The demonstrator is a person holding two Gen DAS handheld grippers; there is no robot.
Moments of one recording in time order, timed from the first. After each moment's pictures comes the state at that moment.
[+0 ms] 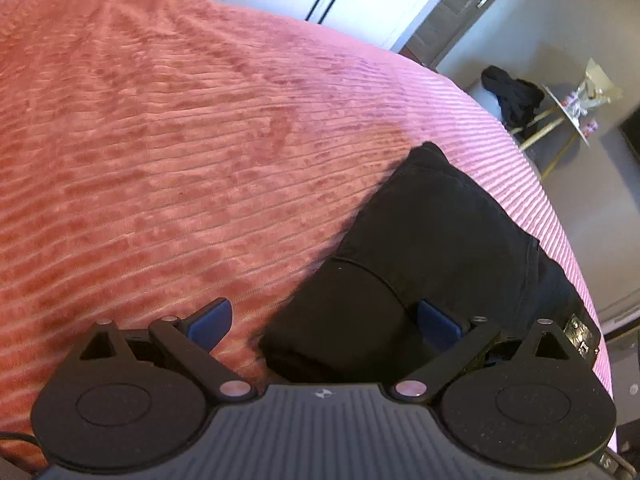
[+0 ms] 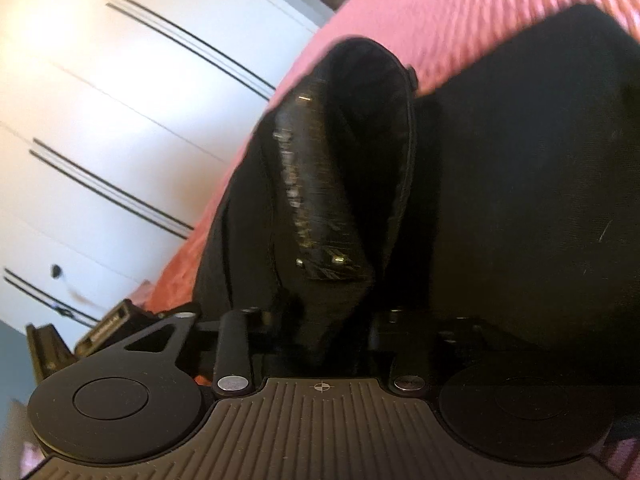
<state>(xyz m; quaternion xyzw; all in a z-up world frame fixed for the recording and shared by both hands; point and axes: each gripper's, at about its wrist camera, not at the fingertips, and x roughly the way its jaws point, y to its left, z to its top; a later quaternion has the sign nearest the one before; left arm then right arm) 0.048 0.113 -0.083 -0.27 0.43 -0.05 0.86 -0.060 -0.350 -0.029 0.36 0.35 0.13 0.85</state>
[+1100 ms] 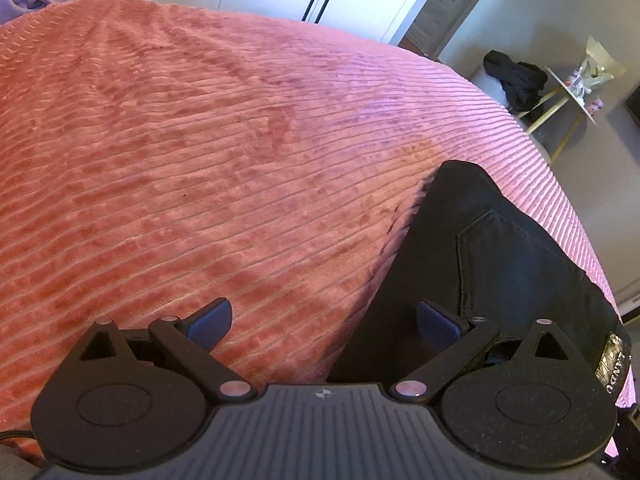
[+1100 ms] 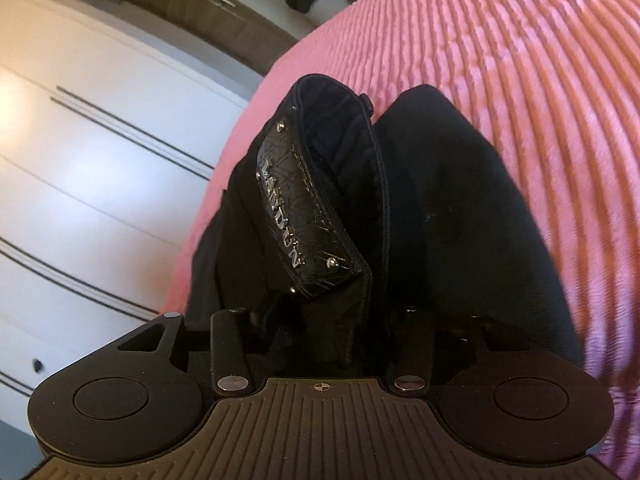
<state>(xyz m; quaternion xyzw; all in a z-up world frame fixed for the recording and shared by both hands) 0.042 0.100 -0.078 -0.22 0.44 -0.05 0.87 -0.090 -0.420 -0.045 0.46 0.31 0.02 0.83</state>
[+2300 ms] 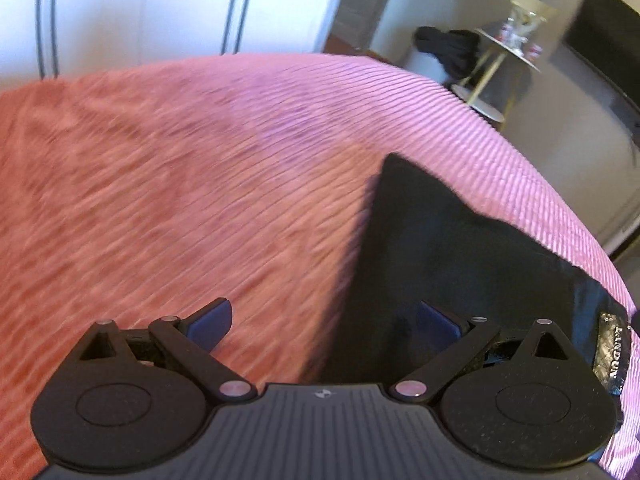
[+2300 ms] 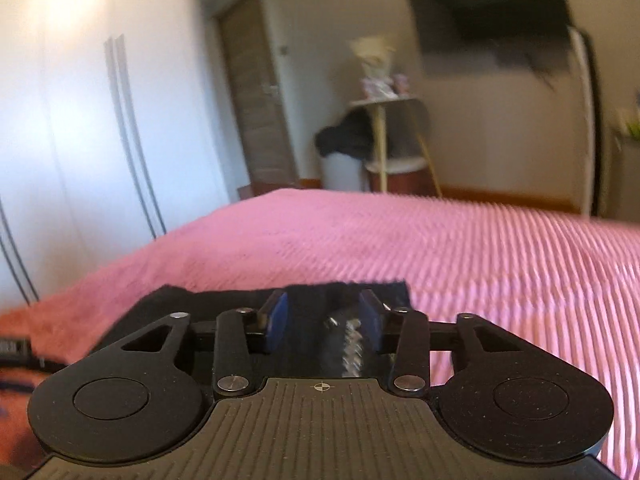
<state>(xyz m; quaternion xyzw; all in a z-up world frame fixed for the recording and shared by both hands) 0.056 0.035 -0.045 -0.12 0.40 -0.13 0.90 -0.109 -0.397 0.027 0.09 0.17 -0.11 0.98</state>
